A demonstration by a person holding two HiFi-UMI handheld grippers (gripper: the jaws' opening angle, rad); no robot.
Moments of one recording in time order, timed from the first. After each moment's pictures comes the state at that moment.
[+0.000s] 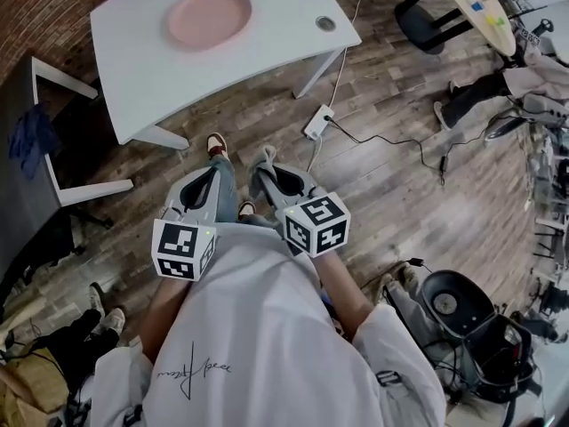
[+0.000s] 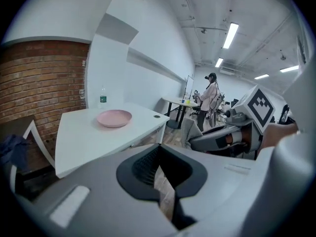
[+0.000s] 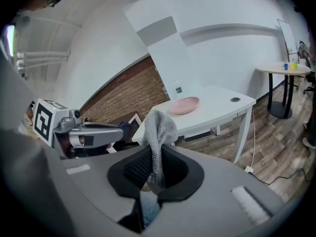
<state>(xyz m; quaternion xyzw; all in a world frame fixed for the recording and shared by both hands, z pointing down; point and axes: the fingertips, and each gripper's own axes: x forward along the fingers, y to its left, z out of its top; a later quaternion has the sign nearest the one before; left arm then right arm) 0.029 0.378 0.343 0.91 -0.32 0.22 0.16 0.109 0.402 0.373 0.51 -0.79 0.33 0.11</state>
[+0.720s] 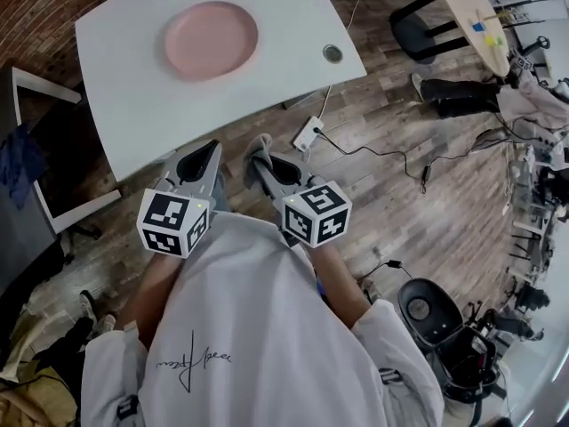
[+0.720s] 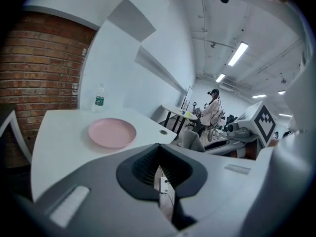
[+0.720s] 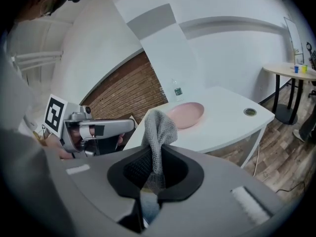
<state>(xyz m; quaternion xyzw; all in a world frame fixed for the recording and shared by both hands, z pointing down) 0.063 0.205 0.316 0.92 -0.29 0.17 0.21 0.124 0.251 0.351 0.50 -0.79 0.35 0.12</state>
